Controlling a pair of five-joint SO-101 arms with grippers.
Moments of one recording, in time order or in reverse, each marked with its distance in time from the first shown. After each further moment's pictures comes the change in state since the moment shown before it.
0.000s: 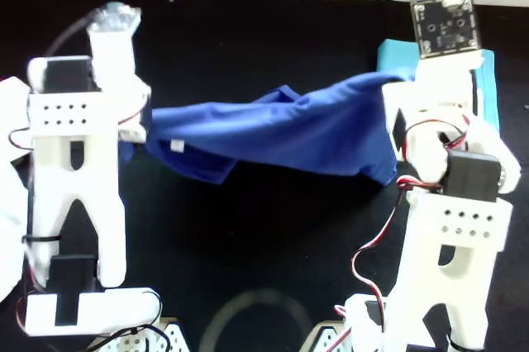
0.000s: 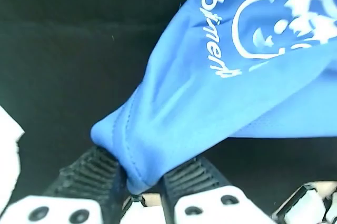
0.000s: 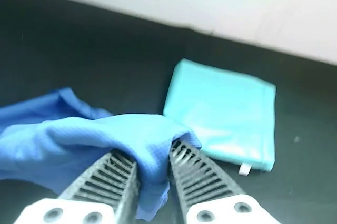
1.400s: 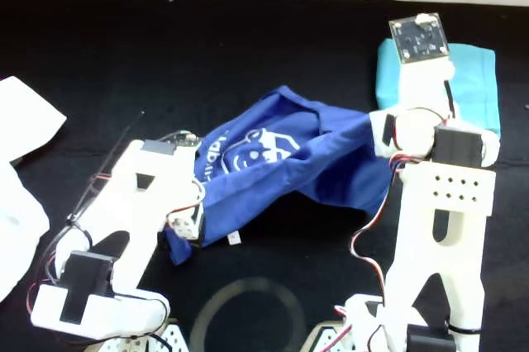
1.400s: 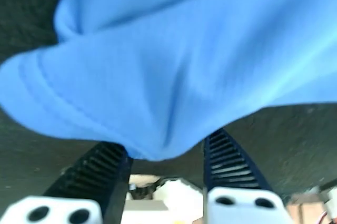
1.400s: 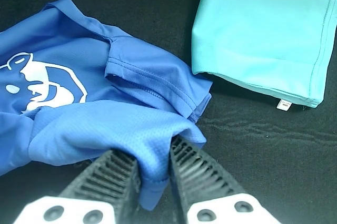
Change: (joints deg) left arm 13.8 1.0 56.6 -27.5 10.7; right arm 0.0 6.8 6.9 8.1 0.0
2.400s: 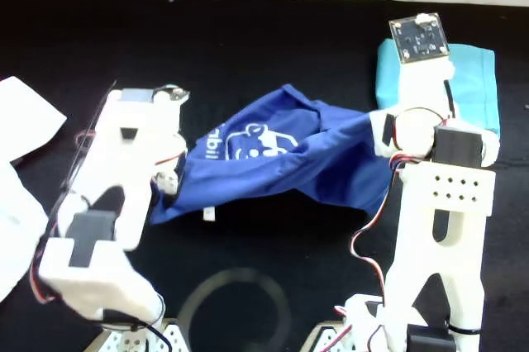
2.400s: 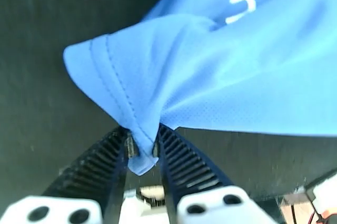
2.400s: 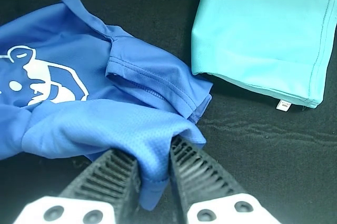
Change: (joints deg) left arm -8.4 10.3 -24.6 17.5 -13.6; right arm 0.0 0.0 -0.2 0.0 0.0
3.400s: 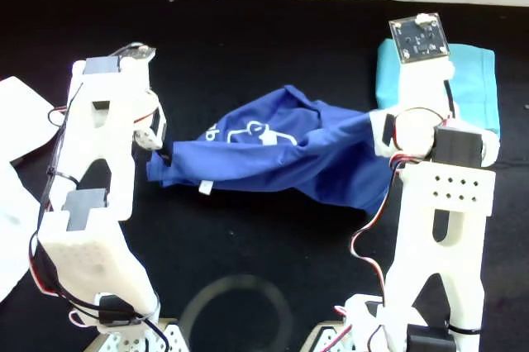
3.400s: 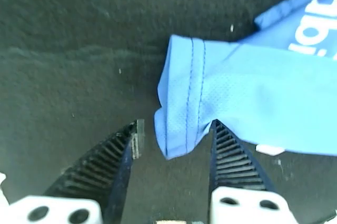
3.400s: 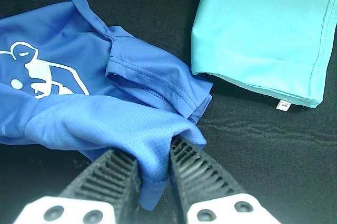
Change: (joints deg) left arm -7.6 16.2 -27.1 -4.7 0.1; right arm 0.0 0.0 0.0 0.0 0.0
